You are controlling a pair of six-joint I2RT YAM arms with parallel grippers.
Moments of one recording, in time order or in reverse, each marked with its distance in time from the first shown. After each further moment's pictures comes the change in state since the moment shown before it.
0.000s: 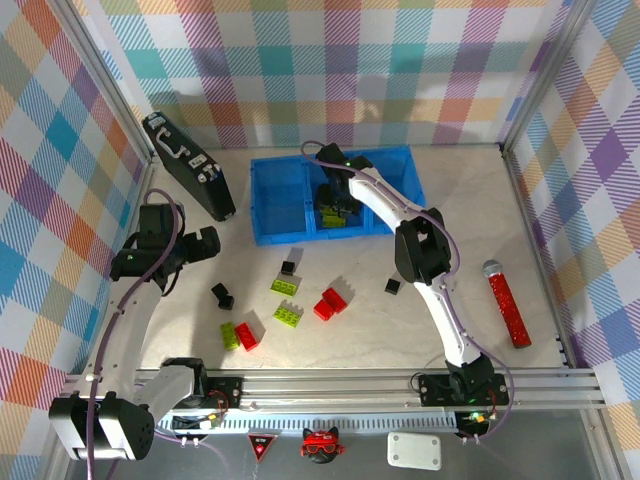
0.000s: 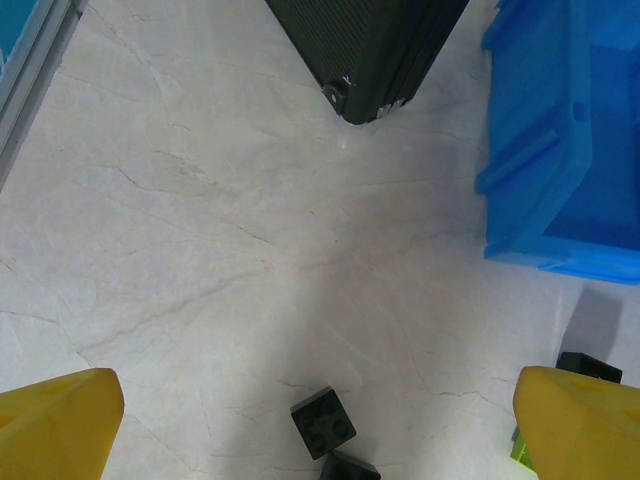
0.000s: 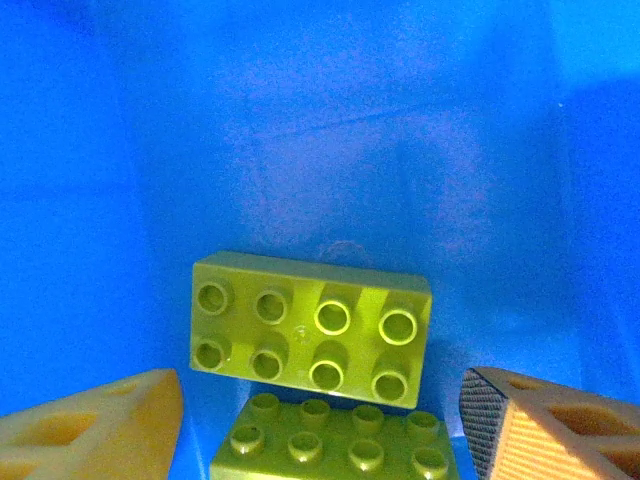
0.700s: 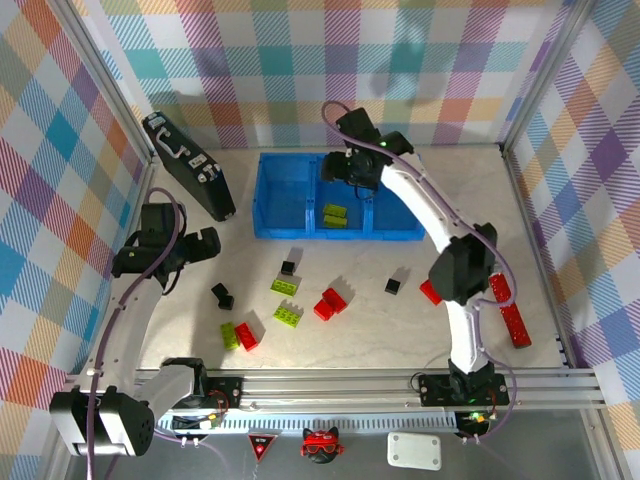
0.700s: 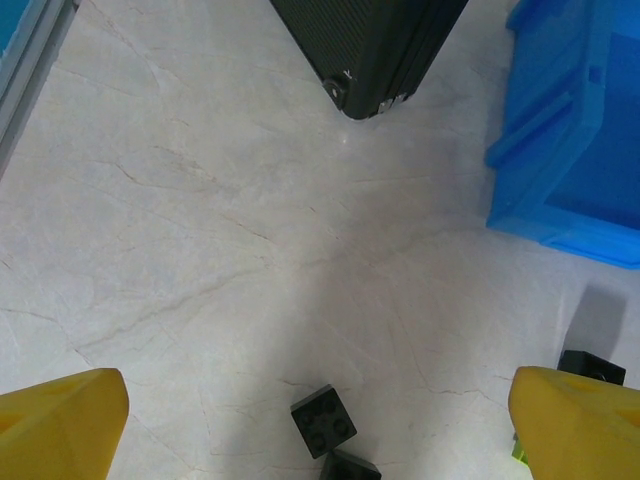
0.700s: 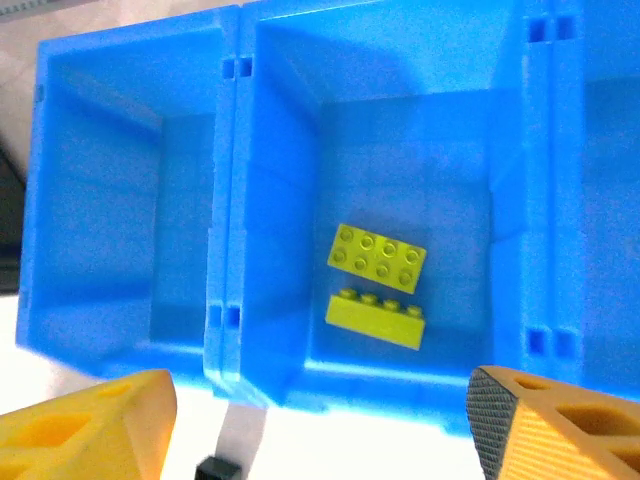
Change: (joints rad) left arm 0.000 0.029 0.003 -0.011 0.012 -0.005; right arm -0.002 -0.441 -0.158 -0.025 -0.011 -0.055
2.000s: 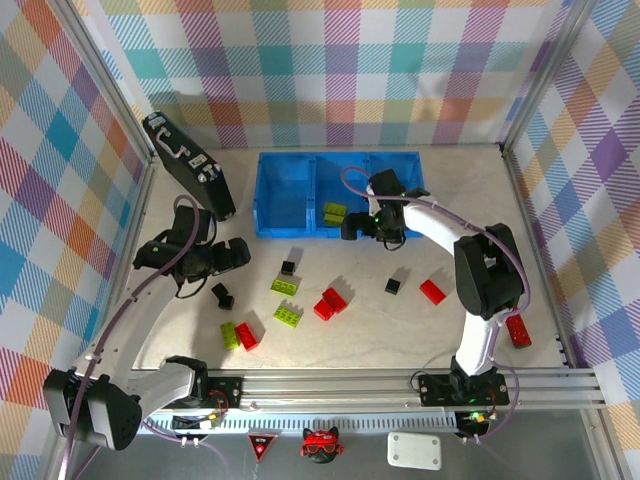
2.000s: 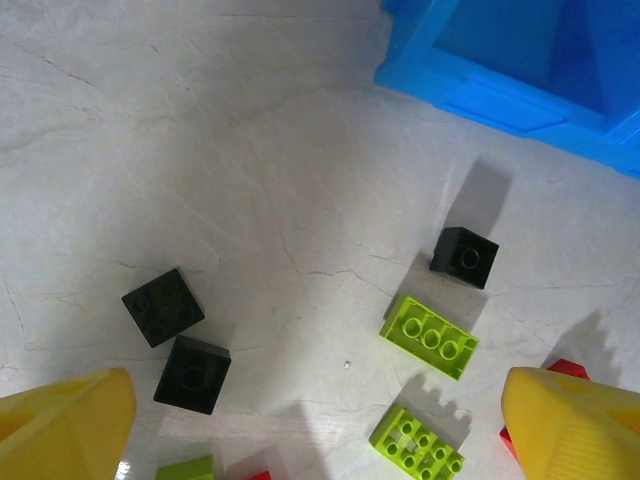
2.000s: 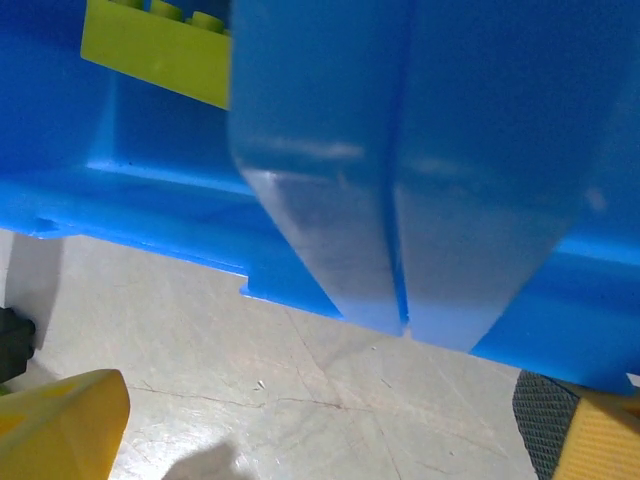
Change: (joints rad) left arm -0.215 0.050 -0.011 -0.087 0.099 -0.261; right arm -0.115 -0.171 -0.779 0.408 -0.290 -0.202
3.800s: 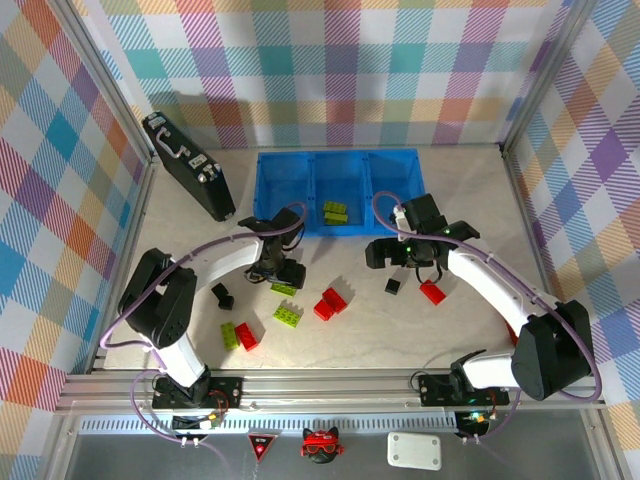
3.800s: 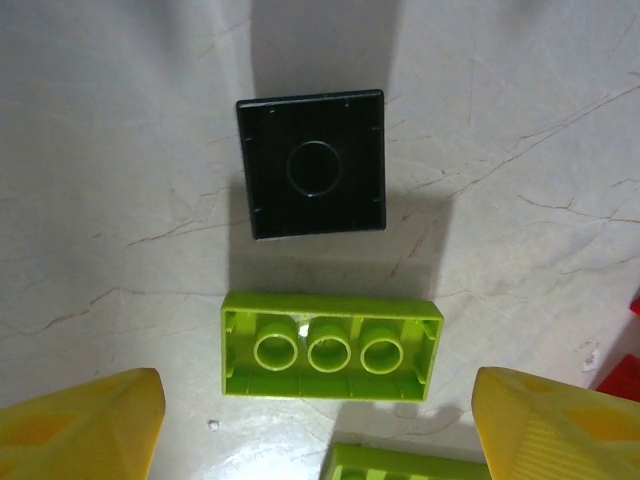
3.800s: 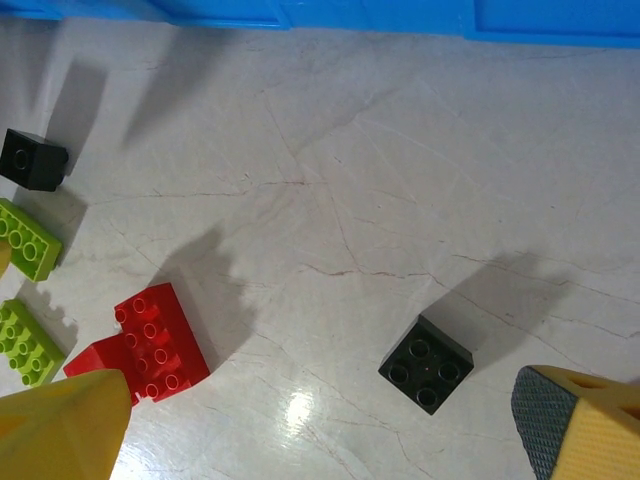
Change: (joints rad) left arm -0.377 0.627 0.182 0.048 -0.028 0.180; right arm -0.002 -0.541 -0.364 -0.100 0.058 -0.070
